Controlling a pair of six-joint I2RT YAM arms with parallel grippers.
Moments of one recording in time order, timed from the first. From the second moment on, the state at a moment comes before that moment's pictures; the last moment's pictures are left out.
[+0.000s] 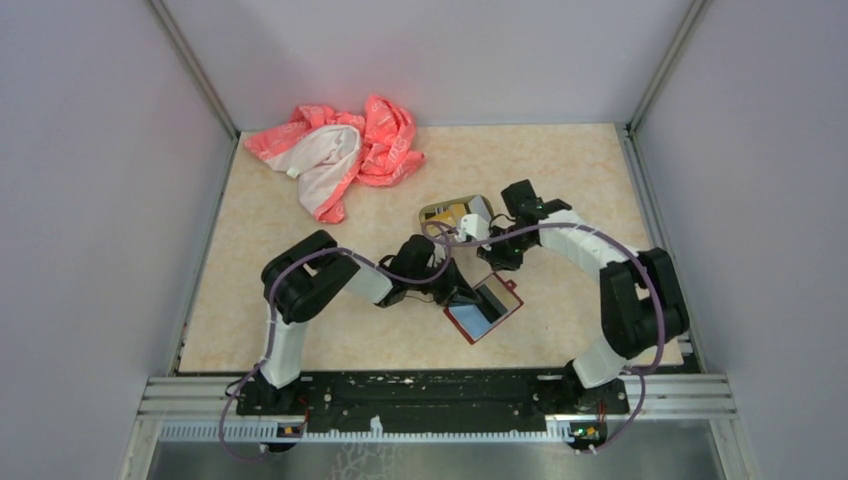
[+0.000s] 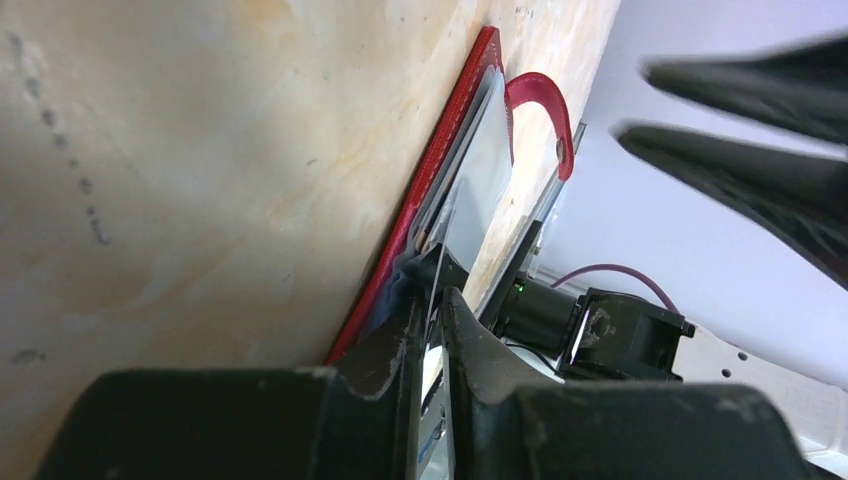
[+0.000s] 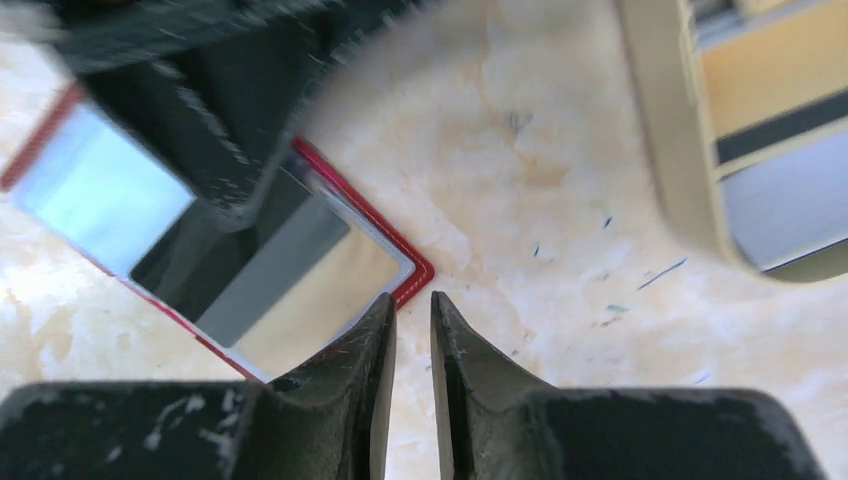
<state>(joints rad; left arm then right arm) -0.84 2.06 0.85 0.66 0.52 -1.25 0.38 1.60 1.04 -0.70 -0.41 -0.99</state>
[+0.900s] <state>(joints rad) -0.84 2.07 0.83 0.74 0.54 -1.27 0.73 1.53 0.88 -0.76 -0.55 -1.47</state>
